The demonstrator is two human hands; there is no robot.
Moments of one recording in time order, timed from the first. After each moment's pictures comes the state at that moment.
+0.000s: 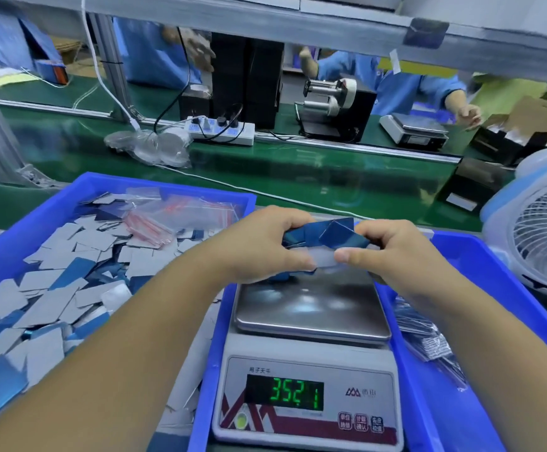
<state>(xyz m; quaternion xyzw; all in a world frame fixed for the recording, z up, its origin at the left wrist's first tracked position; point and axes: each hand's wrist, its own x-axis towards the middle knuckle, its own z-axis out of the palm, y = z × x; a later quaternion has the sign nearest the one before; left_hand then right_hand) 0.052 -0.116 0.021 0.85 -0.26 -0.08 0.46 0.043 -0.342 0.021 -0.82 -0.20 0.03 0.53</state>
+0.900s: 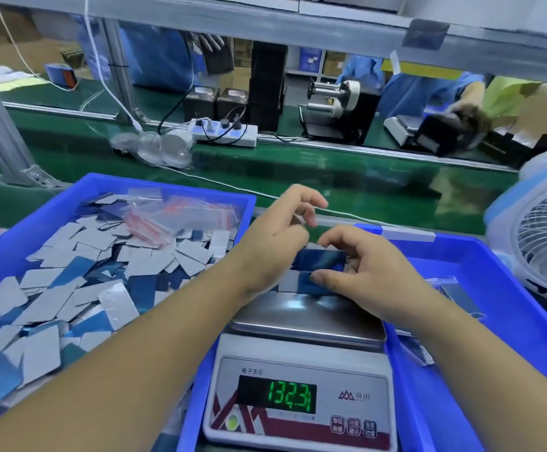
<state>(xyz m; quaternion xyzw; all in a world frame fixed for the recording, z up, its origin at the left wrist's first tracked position) 0.045 -0.149 0.008 0.73 -0.20 0.03 0.65 0.038 -0.328 0.004 -0.89 -0.24 -0.03 0.40</state>
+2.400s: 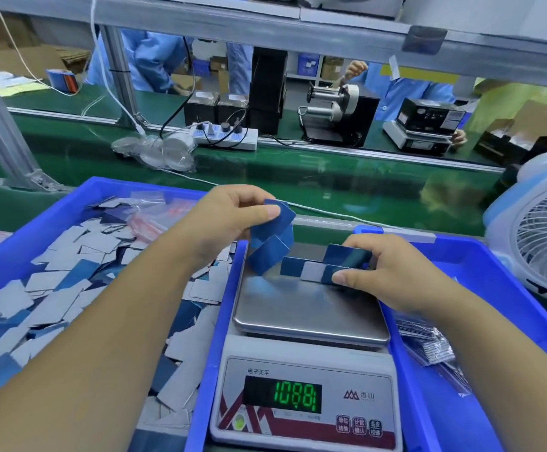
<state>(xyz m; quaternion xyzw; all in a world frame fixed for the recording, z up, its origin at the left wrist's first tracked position) 0.074 -0.086 0.012 0.72 -0.11 -0.03 0.69 0.046 -0.350 0.011 -0.91 -0.21 0.04 0.36</state>
